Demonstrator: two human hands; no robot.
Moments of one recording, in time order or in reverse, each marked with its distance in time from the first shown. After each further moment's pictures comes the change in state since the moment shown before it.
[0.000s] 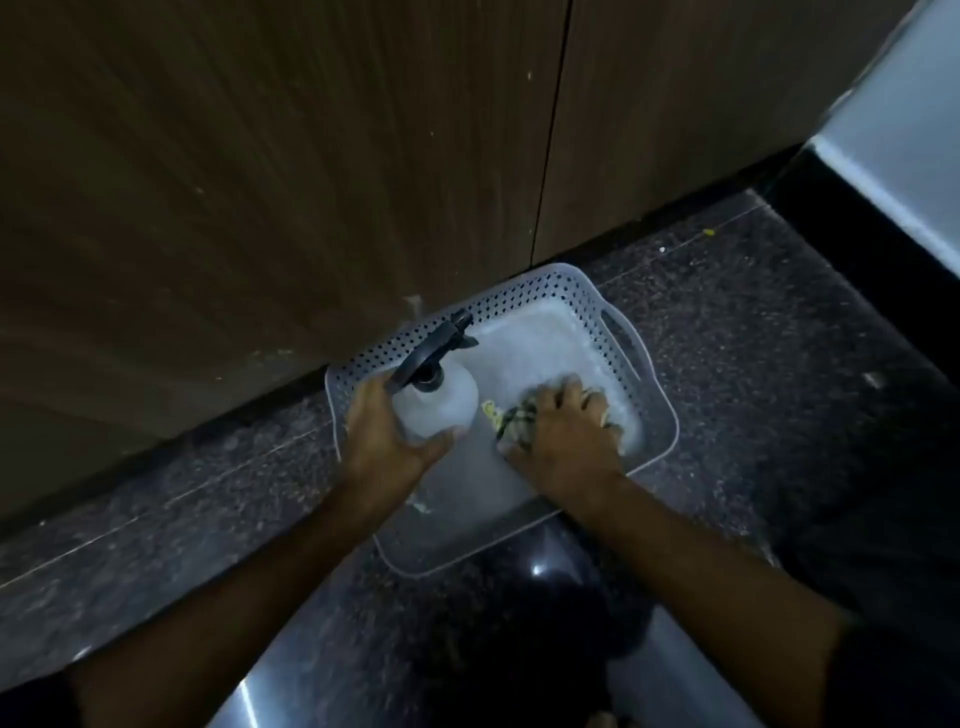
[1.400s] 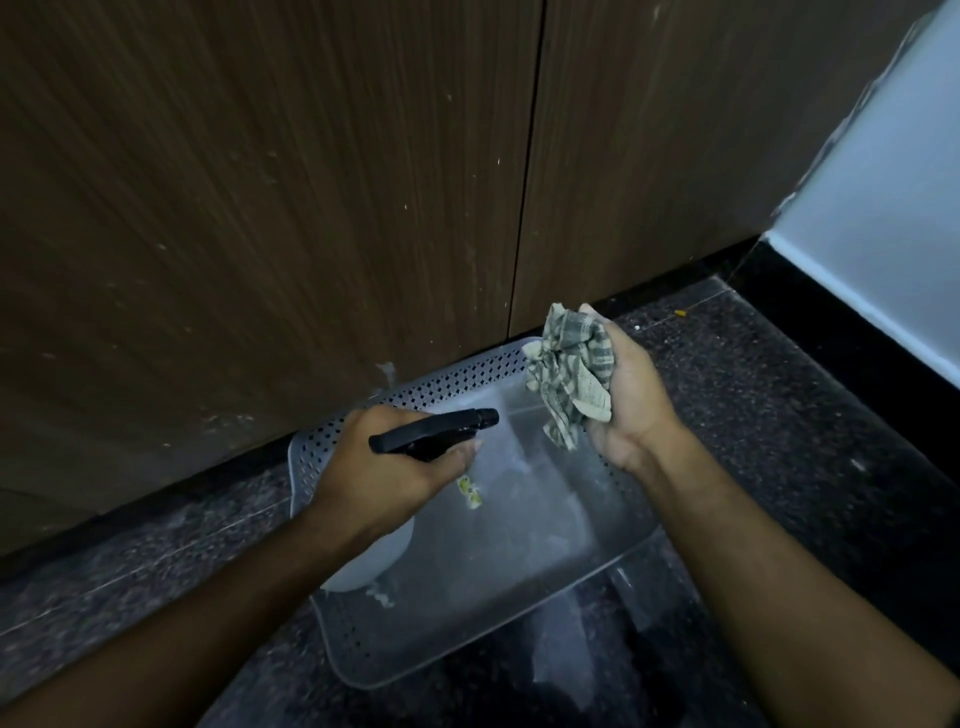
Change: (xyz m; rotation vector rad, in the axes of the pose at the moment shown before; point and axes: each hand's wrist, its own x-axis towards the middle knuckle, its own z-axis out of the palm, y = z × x) left_hand 0.020 0.065 0.008 0.013 -0.064 0.290; right_hand 0.060 0.045 -0.099 1.855 0.008 -0.214
